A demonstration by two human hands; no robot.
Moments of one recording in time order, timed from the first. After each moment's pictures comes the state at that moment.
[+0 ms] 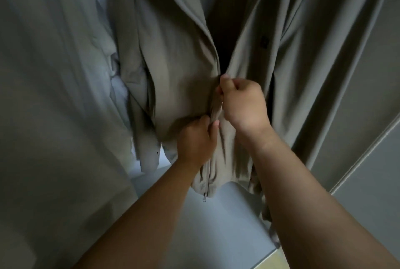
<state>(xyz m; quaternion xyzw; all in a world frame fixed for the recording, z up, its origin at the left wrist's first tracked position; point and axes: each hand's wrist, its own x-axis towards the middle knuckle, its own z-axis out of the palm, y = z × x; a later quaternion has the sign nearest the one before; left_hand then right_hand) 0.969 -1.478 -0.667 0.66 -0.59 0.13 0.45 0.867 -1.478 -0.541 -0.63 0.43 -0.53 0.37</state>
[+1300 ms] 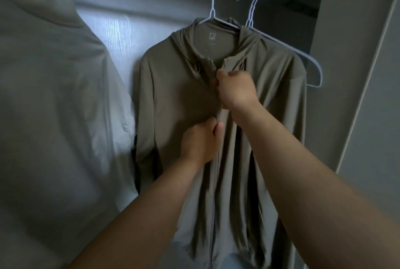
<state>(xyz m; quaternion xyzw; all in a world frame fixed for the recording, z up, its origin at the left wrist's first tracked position) 0.963 -1.474 -0.458 0.57 -0.64 0.19 0.47 0.868 -1.450 -0.325 -0.66 0.39 -0.56 0.31</state>
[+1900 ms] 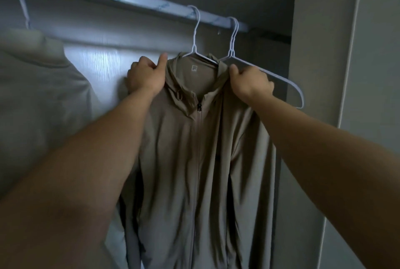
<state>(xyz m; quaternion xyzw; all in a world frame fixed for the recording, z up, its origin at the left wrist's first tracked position) 1.073 -1.511 -0.248 0.66 -0.45 0.14 0.58 0.815 -1.510 -0.257 -0.68 0.56 -0.47 -0.01</state>
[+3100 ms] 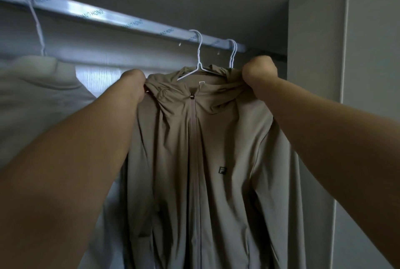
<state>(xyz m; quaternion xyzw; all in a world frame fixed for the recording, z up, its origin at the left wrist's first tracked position) 1.093 -1.486 -0.194 0.60 -0.39 -0.22 0.66 0.809 -1.513 -0.192 -0.61 0.54 -0.57 0.08</state>
